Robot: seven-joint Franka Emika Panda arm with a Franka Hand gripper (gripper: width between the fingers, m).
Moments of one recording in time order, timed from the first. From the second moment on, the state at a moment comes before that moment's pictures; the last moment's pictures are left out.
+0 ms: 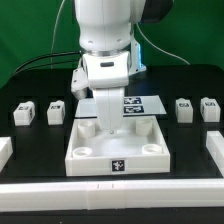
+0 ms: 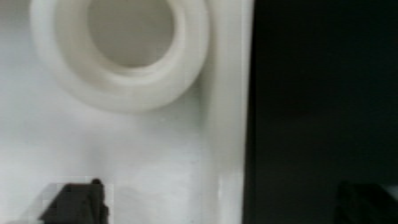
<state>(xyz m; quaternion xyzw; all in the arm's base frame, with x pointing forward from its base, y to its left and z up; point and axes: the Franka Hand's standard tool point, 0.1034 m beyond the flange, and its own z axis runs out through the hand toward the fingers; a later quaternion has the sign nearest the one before) 0.429 -0.026 0.018 -0.69 -0.71 0.05 0.06</state>
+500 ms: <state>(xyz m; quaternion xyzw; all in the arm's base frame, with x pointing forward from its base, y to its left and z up) 0.429 -0.026 0.020 -0.70 -0.71 0.05 0.06</state>
